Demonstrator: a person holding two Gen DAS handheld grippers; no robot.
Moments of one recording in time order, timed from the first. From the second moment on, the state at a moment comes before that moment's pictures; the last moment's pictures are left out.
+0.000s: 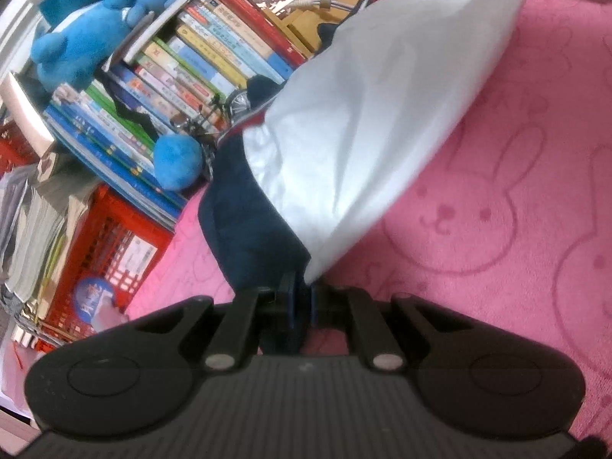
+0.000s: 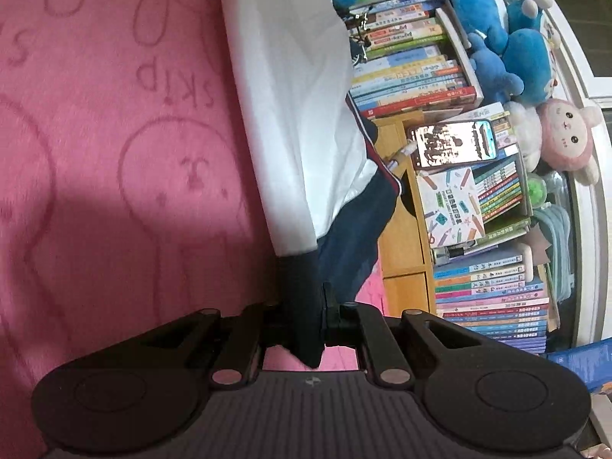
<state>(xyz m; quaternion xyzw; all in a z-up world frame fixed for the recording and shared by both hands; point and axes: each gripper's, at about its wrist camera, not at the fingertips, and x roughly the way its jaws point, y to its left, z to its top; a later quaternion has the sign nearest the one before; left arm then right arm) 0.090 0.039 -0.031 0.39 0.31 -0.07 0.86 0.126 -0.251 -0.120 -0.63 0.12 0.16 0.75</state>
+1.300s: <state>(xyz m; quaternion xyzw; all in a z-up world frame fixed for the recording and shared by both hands) 0.089 0.076 -0.021 0.22 0.30 -0.09 0.92 0.110 -0.131 -0.133 -0.59 0.06 0.25 0.76</state>
